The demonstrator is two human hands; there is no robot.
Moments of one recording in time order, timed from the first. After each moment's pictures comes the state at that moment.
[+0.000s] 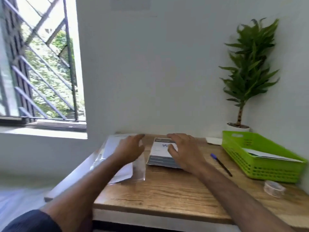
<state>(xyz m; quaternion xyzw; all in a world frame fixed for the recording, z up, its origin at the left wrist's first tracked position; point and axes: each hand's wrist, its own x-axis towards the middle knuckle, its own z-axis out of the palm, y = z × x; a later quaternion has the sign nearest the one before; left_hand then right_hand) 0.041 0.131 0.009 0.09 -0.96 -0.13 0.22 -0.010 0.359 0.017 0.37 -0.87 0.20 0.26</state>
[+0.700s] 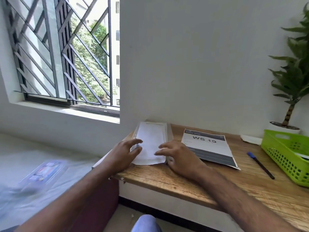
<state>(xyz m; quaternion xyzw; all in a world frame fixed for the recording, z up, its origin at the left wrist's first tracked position) 0.157 0.052 -0.047 0.12 -0.92 -0.28 0.25 0.033 0.276 -0.026 0.59 -0.78 0.15 0.16</state>
